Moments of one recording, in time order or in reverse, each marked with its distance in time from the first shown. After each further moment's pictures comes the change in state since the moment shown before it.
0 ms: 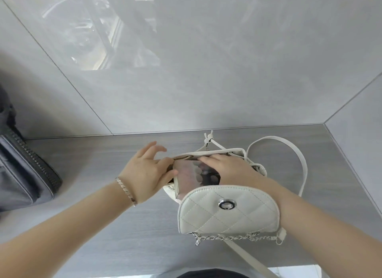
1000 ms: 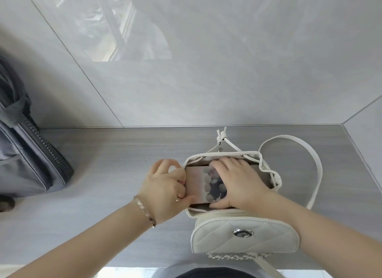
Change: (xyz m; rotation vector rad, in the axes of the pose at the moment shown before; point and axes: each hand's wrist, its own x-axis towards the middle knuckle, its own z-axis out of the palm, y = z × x) left_hand -0.025 0.039 0.002 -0.192 -0.093 -0.183; right_hand -0.007 -0.015 0.029 -0.158 0.155 -0.015
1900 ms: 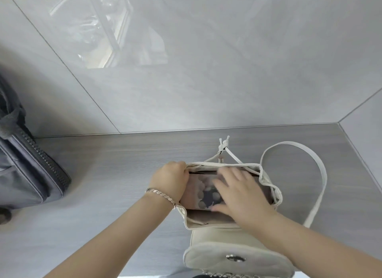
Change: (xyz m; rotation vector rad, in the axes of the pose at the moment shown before) left_hand 0.052 0.014 0.000 -0.092 -0.379 -0.598; right_hand -0.024 -0.021 -0.009 -0.143 -0.023 0.142
